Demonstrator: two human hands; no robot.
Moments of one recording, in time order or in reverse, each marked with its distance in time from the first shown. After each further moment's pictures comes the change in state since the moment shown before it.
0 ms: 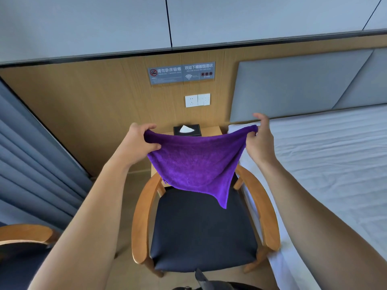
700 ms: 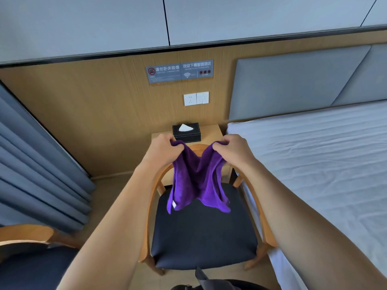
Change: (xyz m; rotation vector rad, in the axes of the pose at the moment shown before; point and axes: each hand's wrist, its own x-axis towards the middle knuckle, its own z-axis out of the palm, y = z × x) left_hand -0.012 0.041 0.054 0.016 -0.063 -0.102; right_hand -0.025 -0.013 0.035 -0.163 -0.421 0.061
